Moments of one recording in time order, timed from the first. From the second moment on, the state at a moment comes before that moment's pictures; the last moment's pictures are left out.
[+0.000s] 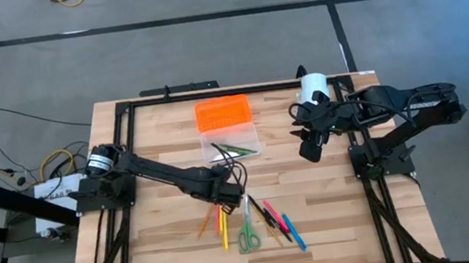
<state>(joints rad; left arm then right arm) -0.26 1.89 1.43 -1.03 -0.20 -1.08 0.13 1.22 1.44 -1.12 0.36 0.29</state>
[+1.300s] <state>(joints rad) -0.28 1.90 1.26 -0.86 -0.06 -1.05 0.13 1.22 1.44 -1.13 0.37 0.26</state>
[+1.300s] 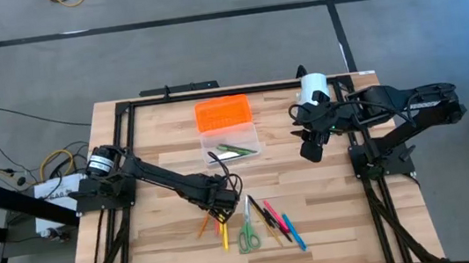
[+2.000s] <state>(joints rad) -0.29 1.89 1.14 -0.70 -0.02 -1.11 0.13 1.22 1.44 -1.13 0.37 0.26</state>
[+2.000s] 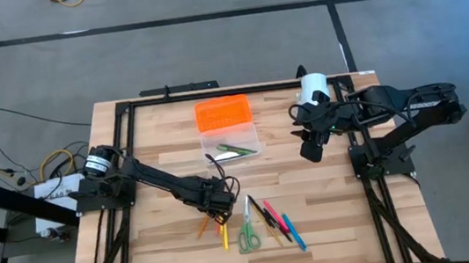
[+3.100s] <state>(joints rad) -0.28 1.91 1.23 -0.78 -0.04 -1.06 0.13 1.22 1.44 -1.13 0.37 0.26</state>
